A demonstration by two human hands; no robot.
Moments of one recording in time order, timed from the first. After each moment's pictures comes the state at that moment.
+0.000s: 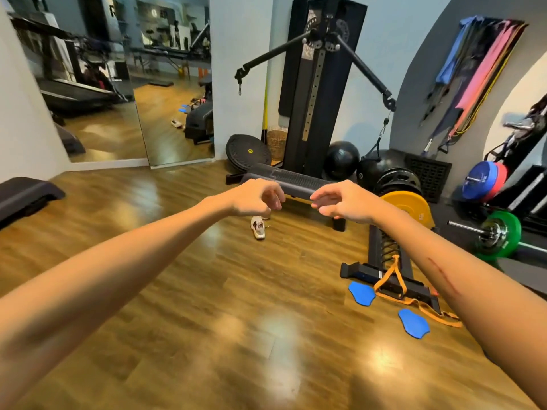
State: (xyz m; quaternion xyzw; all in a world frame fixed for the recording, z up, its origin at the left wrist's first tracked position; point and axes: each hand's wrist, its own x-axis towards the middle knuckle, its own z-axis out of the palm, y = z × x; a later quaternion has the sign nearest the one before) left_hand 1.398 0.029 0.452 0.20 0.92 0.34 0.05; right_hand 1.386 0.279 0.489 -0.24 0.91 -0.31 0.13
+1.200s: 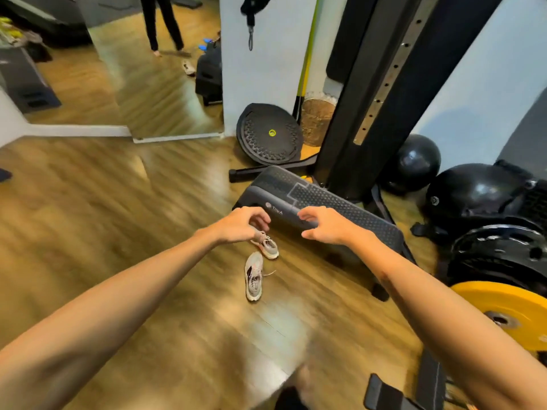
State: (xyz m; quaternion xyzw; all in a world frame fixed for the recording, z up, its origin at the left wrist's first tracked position) left_hand 0.526 -0.098 0.268 -0.04 0.87 0.47 0.13; right_hand 0.433 0.118 0.300 -0.28 0.90 -0.19 0.26
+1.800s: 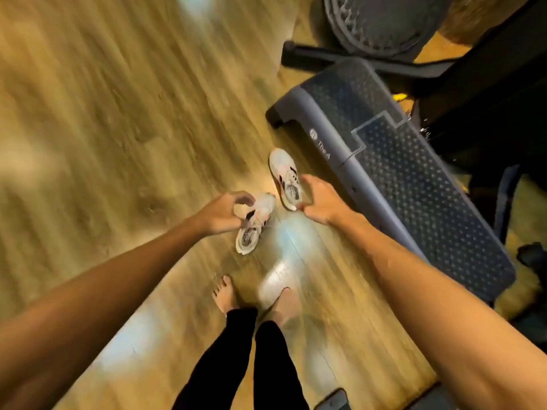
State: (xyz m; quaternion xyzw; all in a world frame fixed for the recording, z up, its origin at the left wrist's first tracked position) left_hand 0.310 -0.132 -0.129 -0.32 0.79 0.49 0.20; right_hand 0.119 0.010 -0.105 -0.36 0.83 -0.09 0.41
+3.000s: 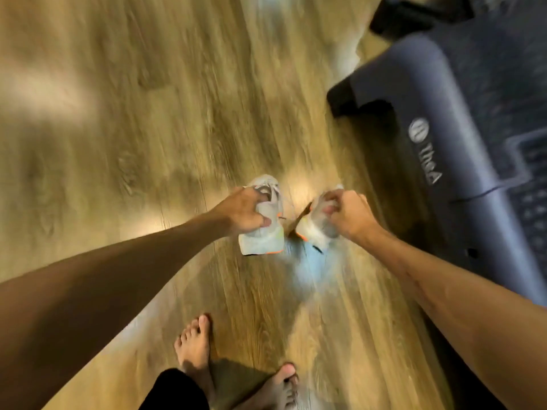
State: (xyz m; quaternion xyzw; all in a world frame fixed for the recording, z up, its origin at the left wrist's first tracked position) left_hand 0.262 -0.184 -0.384 -0.40 0.78 0.46 0.15; right_hand 0.066 -0.070 -0.393 -0.39 0.84 -0.07 0.37
